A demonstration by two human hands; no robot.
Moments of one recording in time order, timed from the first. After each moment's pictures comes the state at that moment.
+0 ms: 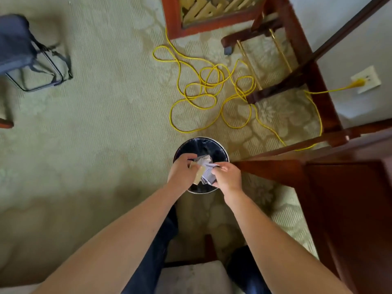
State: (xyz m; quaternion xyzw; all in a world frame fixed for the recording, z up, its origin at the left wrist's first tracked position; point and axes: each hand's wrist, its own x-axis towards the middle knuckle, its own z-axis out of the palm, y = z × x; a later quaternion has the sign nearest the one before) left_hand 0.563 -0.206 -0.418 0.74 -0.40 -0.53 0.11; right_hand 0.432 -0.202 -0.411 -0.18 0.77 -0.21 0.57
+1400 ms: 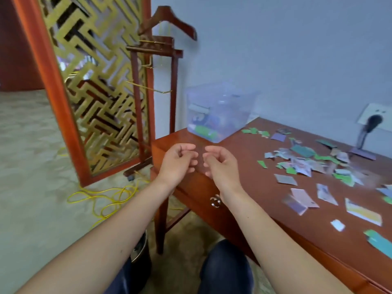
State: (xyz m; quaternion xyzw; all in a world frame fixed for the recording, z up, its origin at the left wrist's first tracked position) left_hand 0.371 -0.012 -0.139 0.36 -0.59 -0.59 0.43; right_hand 0.276 0.058 -0.138 -0.35 0.61 -0.66 0.25
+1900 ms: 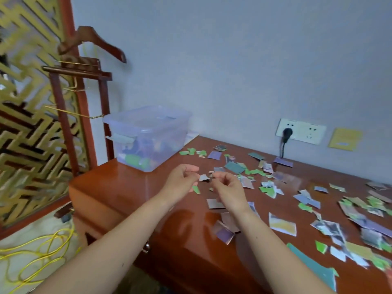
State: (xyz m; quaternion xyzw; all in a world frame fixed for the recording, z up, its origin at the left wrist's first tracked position) left_hand 0.194 0.021 -0.118 0.27 -0.70 -0.60 0.28; right_hand 0.100 0.131 -0.130 -0.28 0.71 -0.62 0.17
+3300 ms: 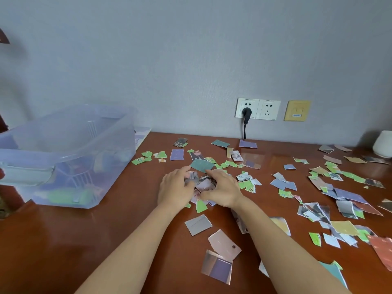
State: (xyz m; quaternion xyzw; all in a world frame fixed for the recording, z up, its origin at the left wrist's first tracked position) left_hand 0.057 -0.027 -0.169 0.19 -0.93 -0.26 0.18; right_hand -0.018 0.114 -0.154 -0.28 0.92 -0.26 0.10
